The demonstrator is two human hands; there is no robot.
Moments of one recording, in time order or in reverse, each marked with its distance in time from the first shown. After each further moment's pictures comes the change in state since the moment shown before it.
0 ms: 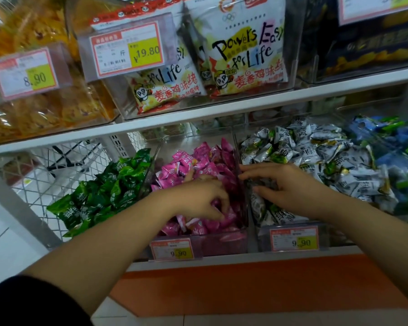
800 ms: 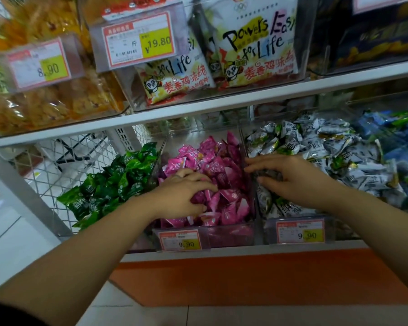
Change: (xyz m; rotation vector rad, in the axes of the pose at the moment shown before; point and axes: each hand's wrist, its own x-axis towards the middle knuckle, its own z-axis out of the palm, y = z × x) left_hand -0.037 -0.028 0.010 0.022 0.090 -0.103; right_hand 0.001 -0.007 -0.001 -0.016 0.041 0.014
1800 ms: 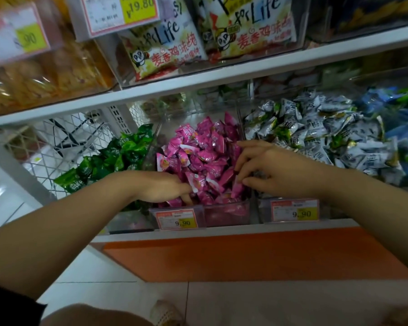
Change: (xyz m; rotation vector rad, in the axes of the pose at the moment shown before) left_hand -0.021 0.015 -0.021 -0.168 -0.543 -0.317; right_hand -0.002 -0.013 0.008 -0.087 -0.174 -0.262
